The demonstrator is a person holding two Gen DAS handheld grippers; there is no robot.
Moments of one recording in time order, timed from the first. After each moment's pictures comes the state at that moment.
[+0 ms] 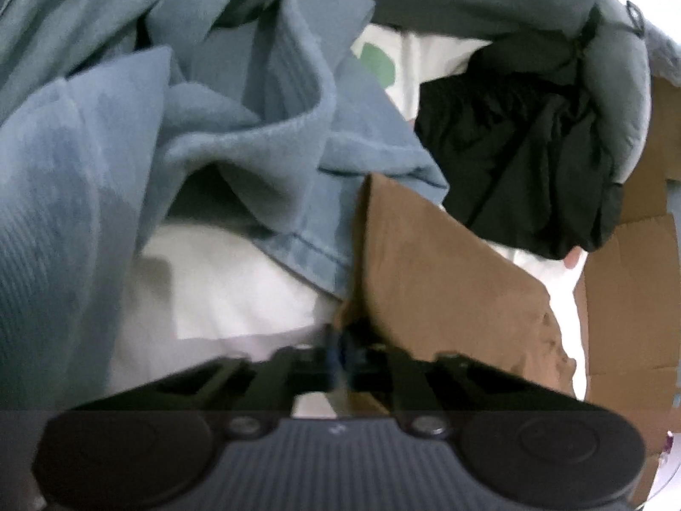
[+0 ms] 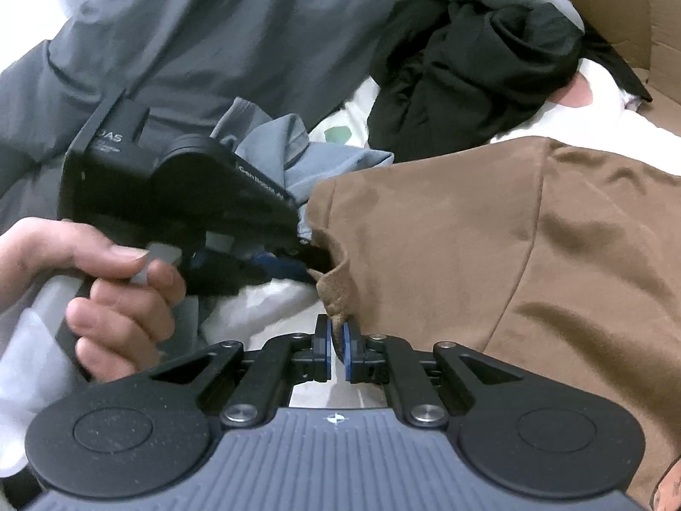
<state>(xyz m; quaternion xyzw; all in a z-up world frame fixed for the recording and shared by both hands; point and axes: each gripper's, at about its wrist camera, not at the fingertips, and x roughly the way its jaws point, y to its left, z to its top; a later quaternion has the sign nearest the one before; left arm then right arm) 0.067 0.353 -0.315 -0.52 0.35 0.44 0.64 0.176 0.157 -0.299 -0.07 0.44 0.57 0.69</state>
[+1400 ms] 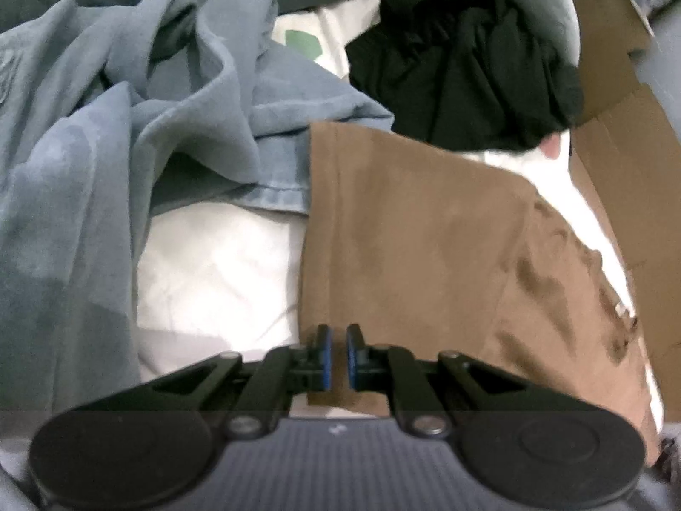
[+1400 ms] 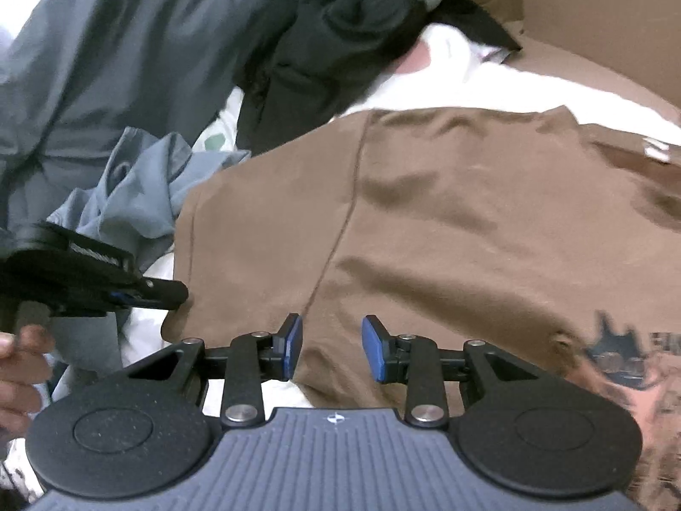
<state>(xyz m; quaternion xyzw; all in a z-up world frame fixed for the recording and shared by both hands) 0.092 0.300 -0.297 -0.39 0.46 0.43 0.67 0.231 0.075 -0.296 -0.05 0.49 0.45 0.75</state>
